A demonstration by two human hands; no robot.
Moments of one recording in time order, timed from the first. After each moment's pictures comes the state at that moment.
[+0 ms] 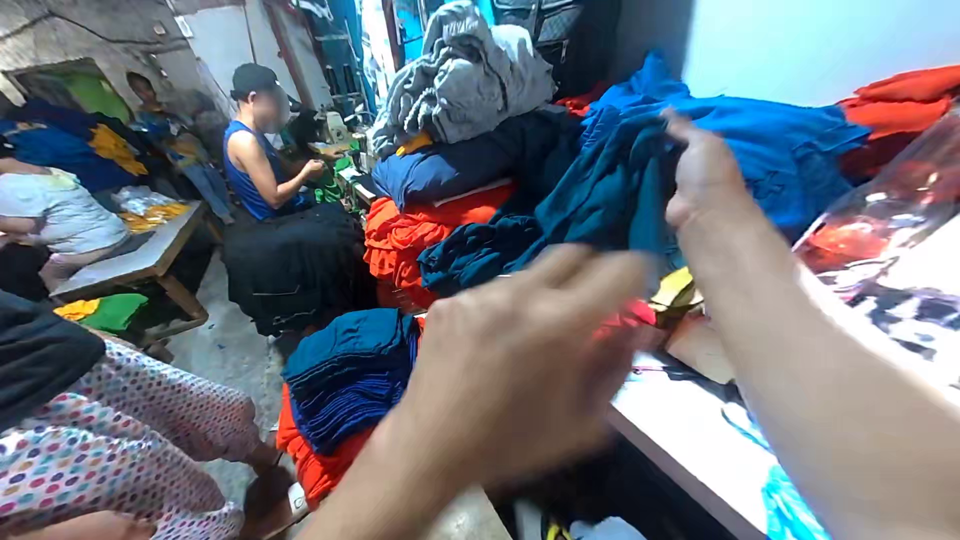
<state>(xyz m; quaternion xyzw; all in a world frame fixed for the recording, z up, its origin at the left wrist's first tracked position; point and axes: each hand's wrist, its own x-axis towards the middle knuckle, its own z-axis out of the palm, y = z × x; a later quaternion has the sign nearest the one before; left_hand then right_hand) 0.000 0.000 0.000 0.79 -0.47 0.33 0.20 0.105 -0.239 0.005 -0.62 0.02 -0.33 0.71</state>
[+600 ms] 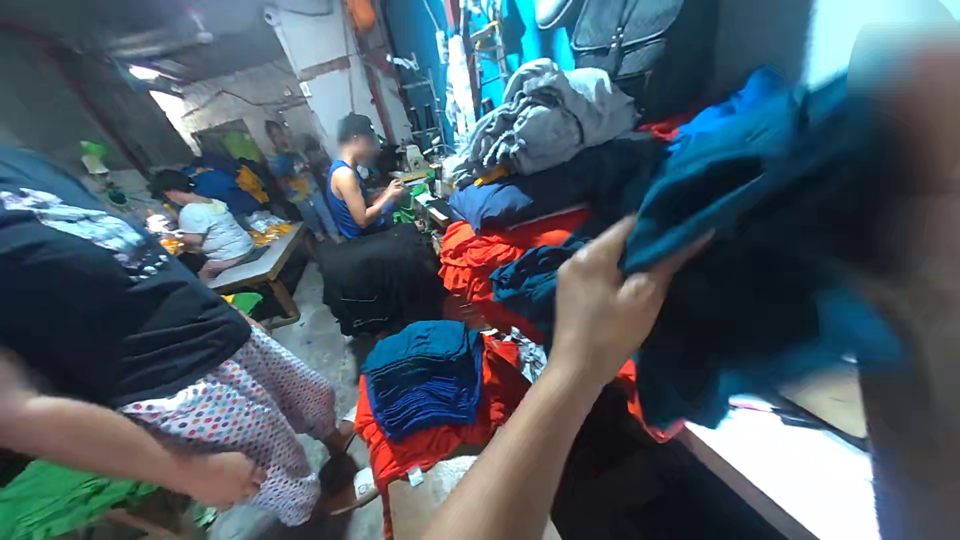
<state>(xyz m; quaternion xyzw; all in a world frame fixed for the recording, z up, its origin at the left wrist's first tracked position) 0.033 -0.058 -0.008 0.72 -0.30 0.25 0.58 0.030 -0.219 0.031 -0.59 -0.34 -0.34 0.65</state>
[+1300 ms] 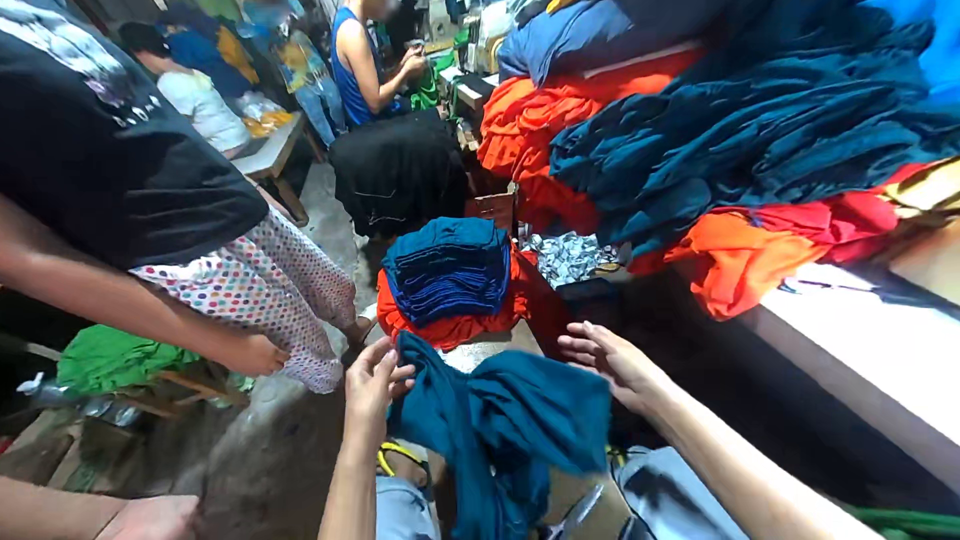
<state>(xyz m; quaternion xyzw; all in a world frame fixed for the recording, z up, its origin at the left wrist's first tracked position) -0.117 0.213 -0.217 0.70 0.25 0.14 0.65 -0.015 -0.100 -0.266 -0.63 0.13 0.20 0.74</state>
